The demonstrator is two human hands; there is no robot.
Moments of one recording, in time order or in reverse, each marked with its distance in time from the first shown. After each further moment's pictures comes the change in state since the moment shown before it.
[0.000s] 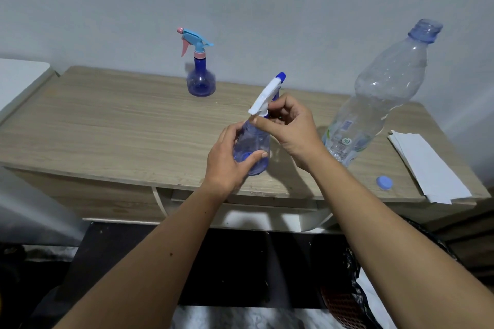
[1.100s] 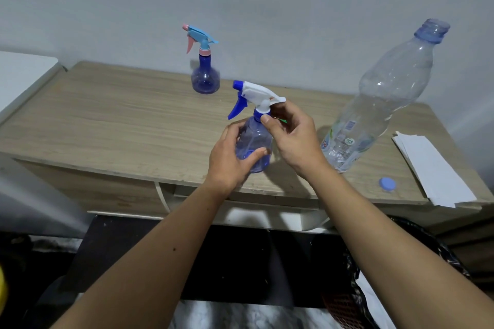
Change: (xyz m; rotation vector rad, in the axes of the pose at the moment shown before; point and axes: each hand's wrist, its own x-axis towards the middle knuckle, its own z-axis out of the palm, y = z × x) left_hand 0.000 0.003 0.002 0.001 0.017 -0.074; right_hand -0.013 0.003 0.006 -0.177 0.037 -0.161
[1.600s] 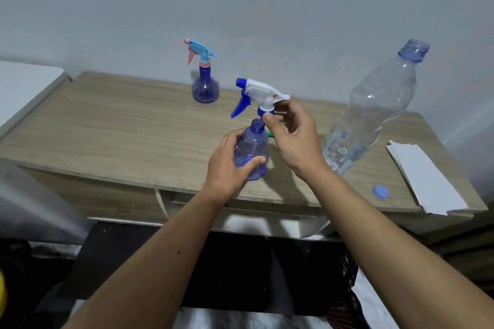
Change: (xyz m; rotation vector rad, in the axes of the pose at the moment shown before) left_hand 0.000 0.004 -0.002 0.013 0.010 0.046; right_hand 0.006 -0.022 -0.006 0.006 0.055 -0.042
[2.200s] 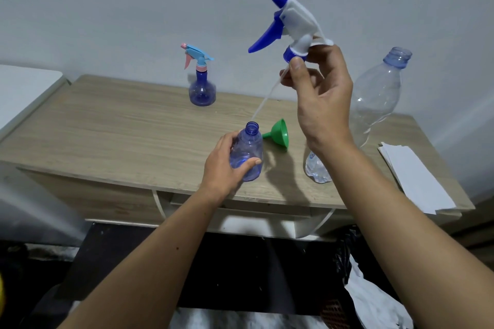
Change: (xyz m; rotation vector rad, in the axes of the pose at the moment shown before) left_hand 0.000 0.002 -0.001 0.006 -0.019 -0.023; right_hand 0.020 -0.082 -0.024 0.127 0.219 -0.211
